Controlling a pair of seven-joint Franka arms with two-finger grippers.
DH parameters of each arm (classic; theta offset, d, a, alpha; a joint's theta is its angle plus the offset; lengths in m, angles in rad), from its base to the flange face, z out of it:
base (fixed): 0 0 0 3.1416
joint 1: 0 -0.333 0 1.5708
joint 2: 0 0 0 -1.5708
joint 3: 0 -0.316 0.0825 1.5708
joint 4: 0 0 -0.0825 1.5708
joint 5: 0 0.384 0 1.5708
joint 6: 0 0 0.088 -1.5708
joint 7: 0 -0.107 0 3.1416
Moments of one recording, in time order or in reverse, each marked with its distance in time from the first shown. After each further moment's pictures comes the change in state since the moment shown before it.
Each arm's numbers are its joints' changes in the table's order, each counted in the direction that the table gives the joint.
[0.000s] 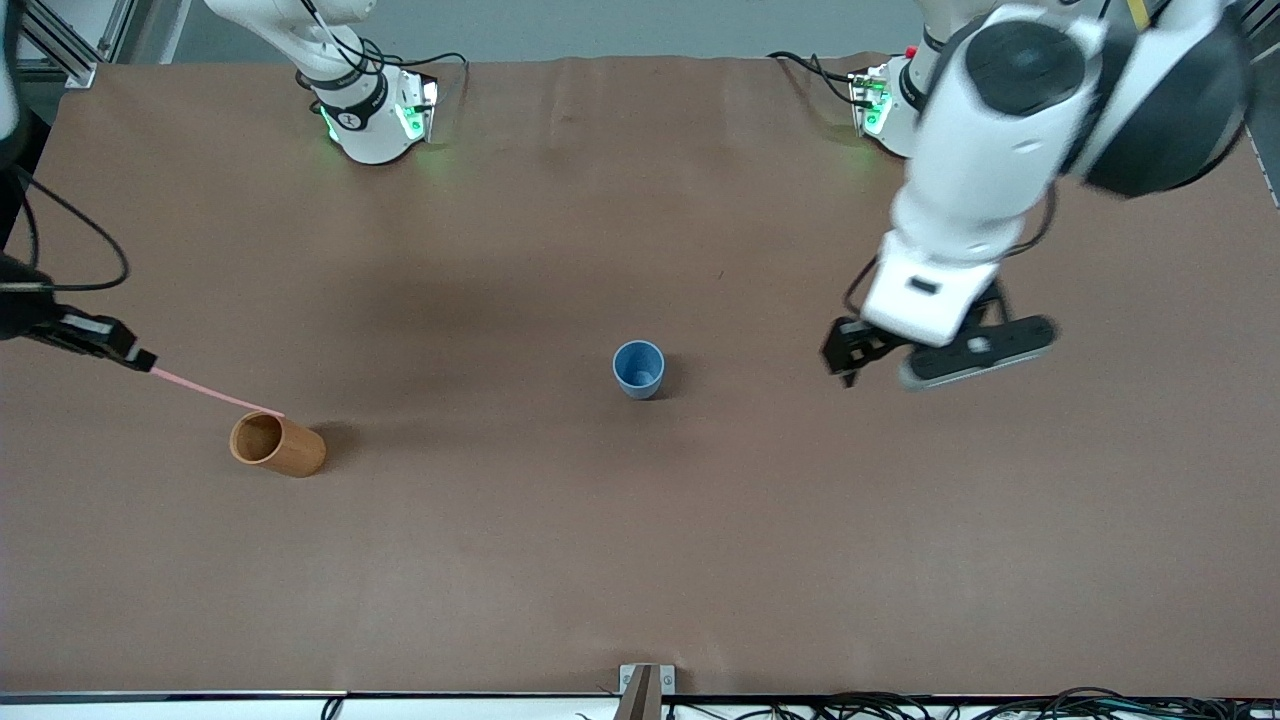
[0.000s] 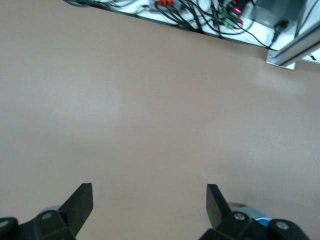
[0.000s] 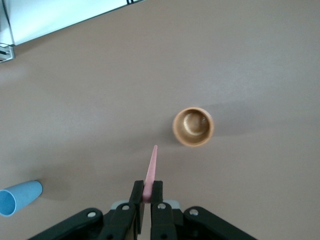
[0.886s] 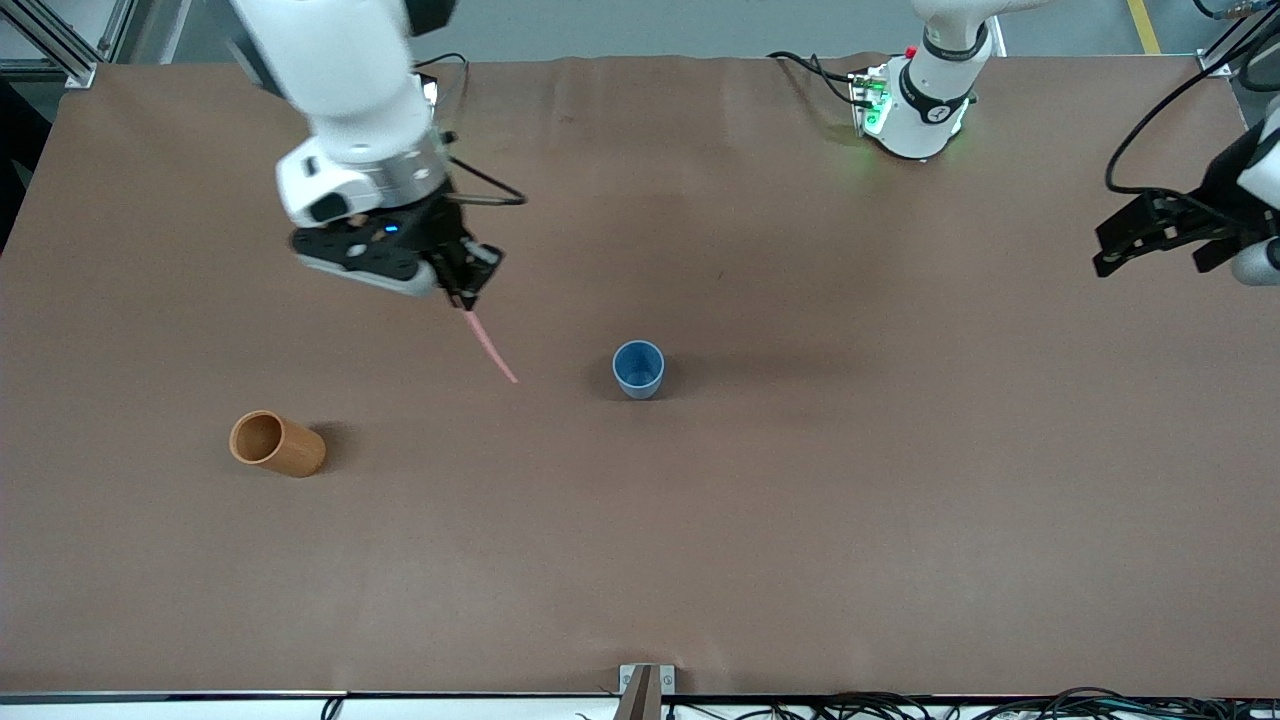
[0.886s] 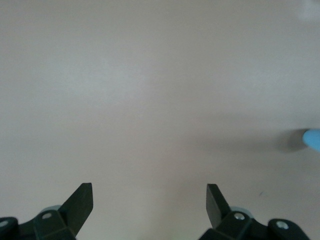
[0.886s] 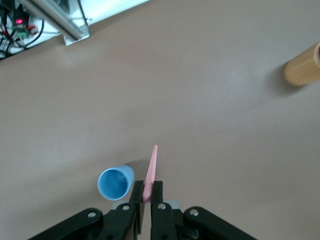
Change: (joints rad) left arm -0.295 -0.199 -0.102 0.014 -0.201 -0.292 -0.662; right arm -0.041 0.169 -0.759 -0.186 -0.449 -0.006 -0.976
